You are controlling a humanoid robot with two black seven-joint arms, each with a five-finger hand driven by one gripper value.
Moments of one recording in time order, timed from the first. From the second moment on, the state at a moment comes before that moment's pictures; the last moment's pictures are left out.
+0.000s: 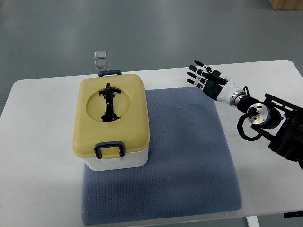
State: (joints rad) left arm 0.06 0.00 -0.09 -0.14 0.03 -0.13 0.16; right arm 0.80 -0.27 0.49 0.75 0.25 0.21 0.14
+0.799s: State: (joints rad) left arm 0.05 0.00 -0.09 -0.14 0.02 -0.12 0.15; right arm 0.82 -0.29 0.49 0.70 0.18 0.22 0.13
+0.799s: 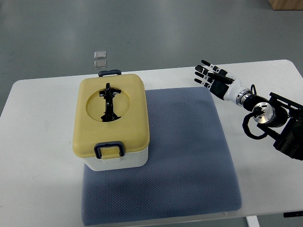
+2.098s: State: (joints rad) left arm 0.05 0.00 -0.09 -0.14 0.02 -0.12 0.15; right arm 0.97 -0.41 0.49 0.77 -0.74 0.18 0.43
